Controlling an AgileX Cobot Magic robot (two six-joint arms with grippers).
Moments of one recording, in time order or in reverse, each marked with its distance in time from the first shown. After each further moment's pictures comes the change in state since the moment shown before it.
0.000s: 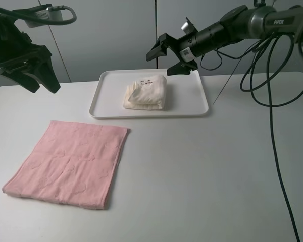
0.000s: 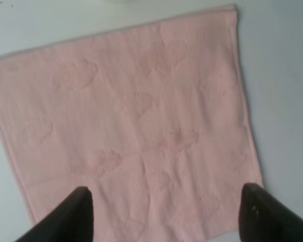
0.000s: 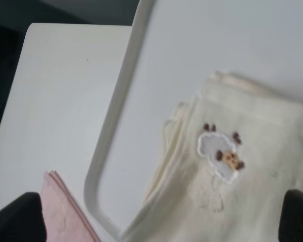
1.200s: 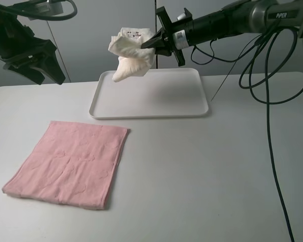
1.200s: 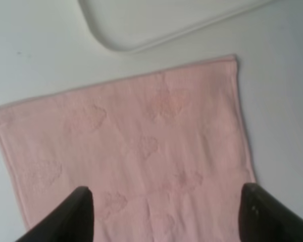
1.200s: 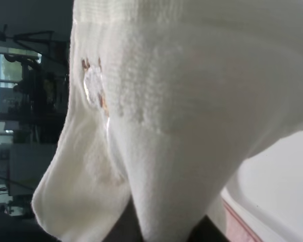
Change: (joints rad) left arm 0.000 0.000 0.000 -0.023 -0.109 0.002; right arm 0.024 0.008 0.007 0.296 0.138 0.133
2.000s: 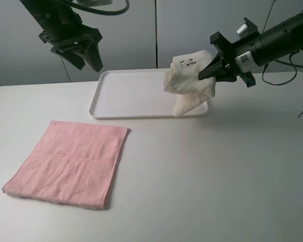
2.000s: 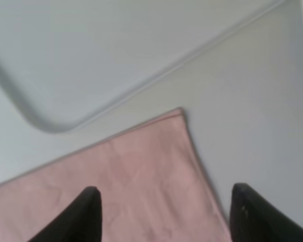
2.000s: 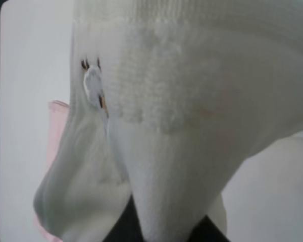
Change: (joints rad) left arm -0.168 0.185 -0.315 0.055 0.102 -0.056; right arm -0.177 -0.578 0.787 -0.248 -0.160 -0.184
